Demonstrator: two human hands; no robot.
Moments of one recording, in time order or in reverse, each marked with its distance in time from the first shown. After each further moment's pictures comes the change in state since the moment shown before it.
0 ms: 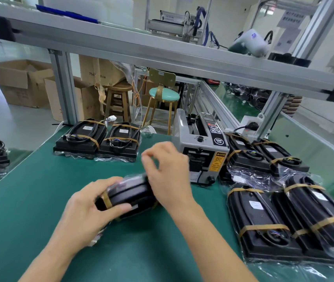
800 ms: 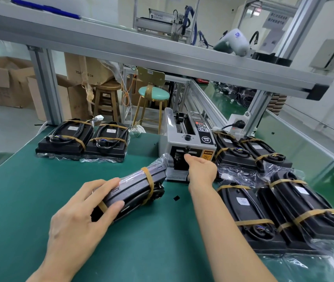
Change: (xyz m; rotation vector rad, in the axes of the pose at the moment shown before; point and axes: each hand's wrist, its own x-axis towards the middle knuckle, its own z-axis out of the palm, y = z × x) left_hand -0.018 0.019 0.022 0.355 0.182 0.146; right_hand 0.022 0.101 -0.015 0.594 0.441 1.035
